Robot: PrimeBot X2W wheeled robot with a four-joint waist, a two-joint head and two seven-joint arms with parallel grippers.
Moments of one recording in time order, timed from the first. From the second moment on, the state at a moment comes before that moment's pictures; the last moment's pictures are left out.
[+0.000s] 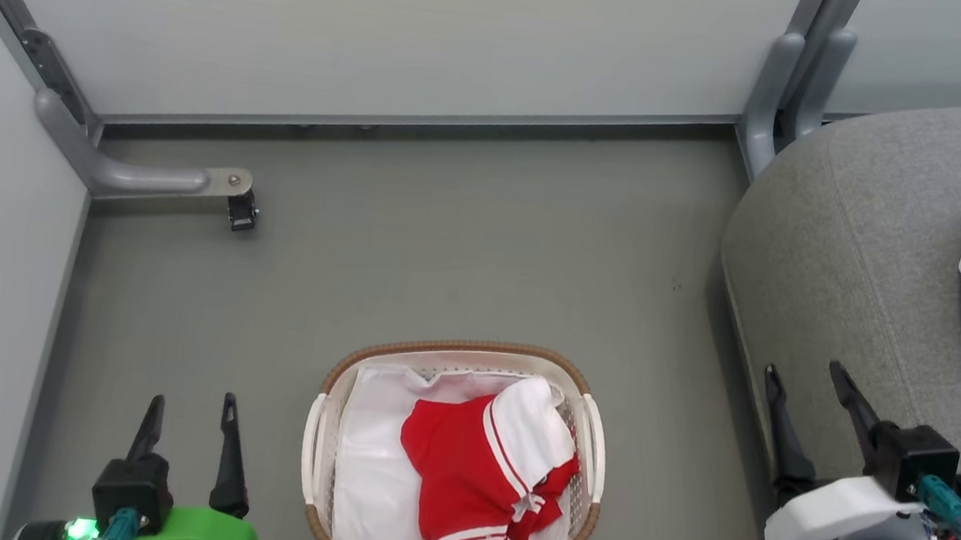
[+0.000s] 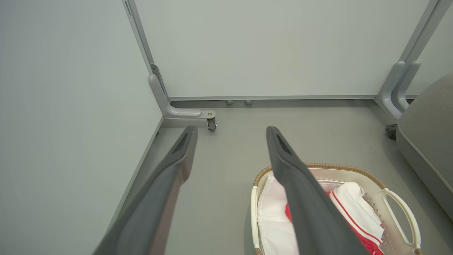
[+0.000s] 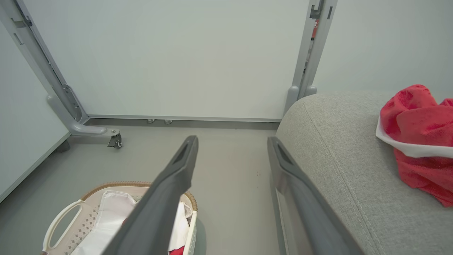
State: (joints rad) left arm 0.00 0.05 -0.06 0.32 -0.13 0.04 -0.26; right arm -0.12 -0.13 0.04 0.31 0.17 0.13 -0.26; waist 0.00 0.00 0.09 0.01
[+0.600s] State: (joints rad) left arm -0.34 0.05 -0.33 0.55 -0.21 0.02 -0.26; right arm -0.44 -0.13 0.10 0.10 0.21 0.13 -0.26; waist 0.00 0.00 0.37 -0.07
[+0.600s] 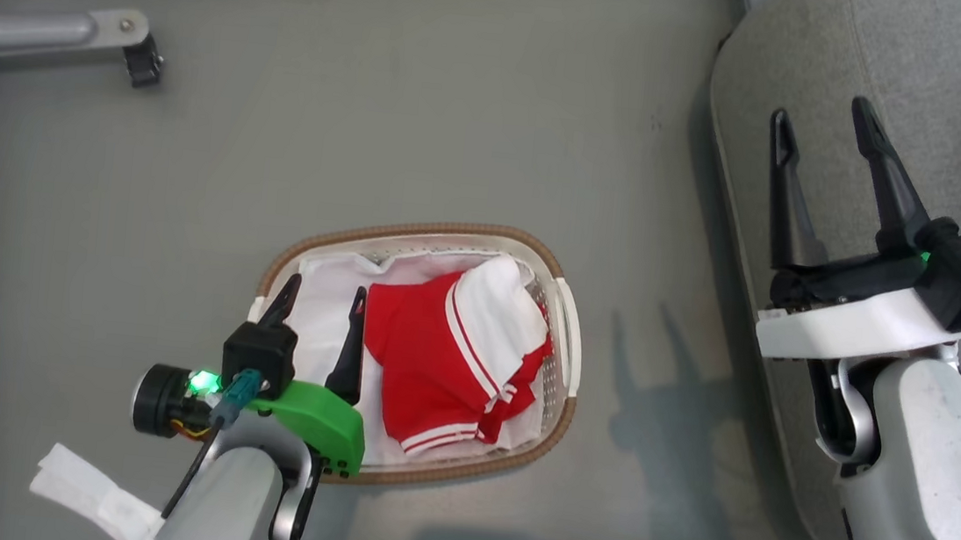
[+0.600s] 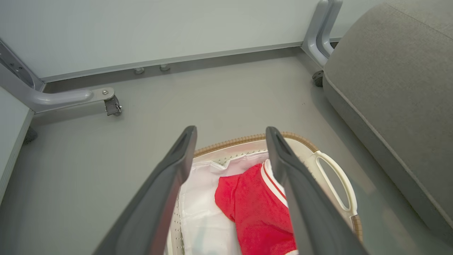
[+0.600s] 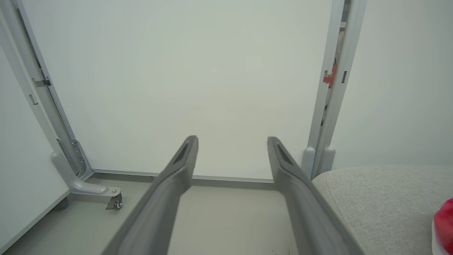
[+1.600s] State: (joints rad) left arm -0.85 0.05 -0.67 1.14 -0.52 -0.03 -0.17; right arm -0.62 -0.09 0.12 -0.06 0.26 0.13 -0.26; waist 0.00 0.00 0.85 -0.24
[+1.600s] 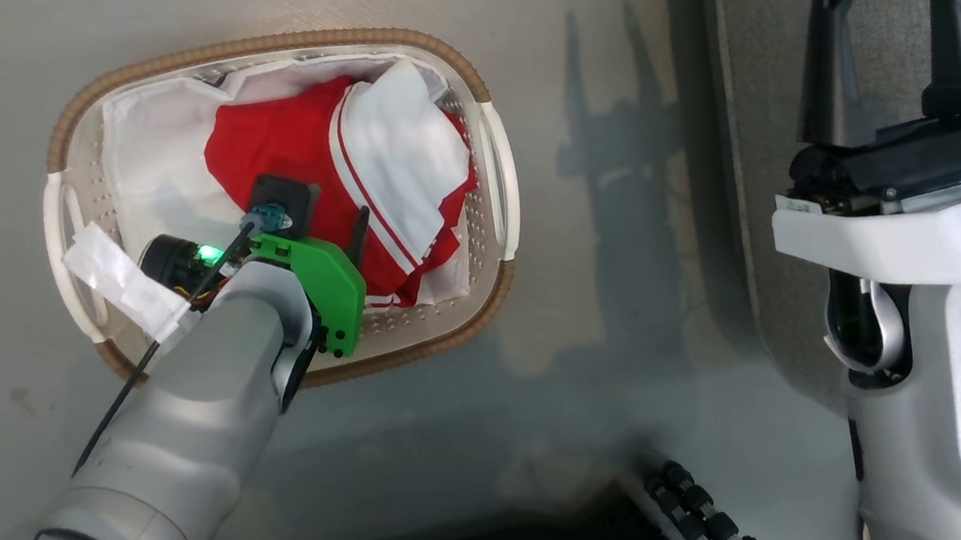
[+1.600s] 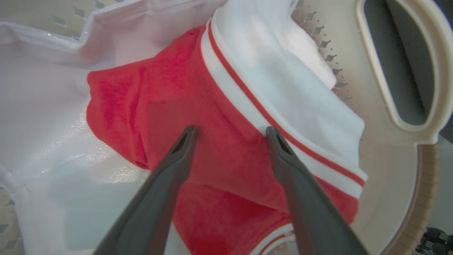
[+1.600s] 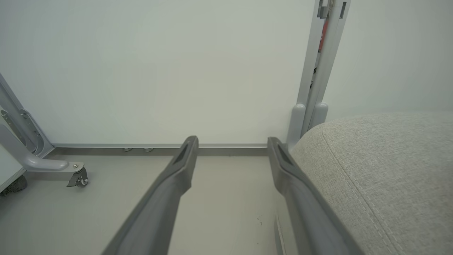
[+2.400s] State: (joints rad) left arm -1.01 0.05 -0.75 1.26 -0.57 0.07 -0.13; right arm -0.65 -0.08 0.10 -0.12 0.25 0.13 -0.26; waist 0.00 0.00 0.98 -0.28
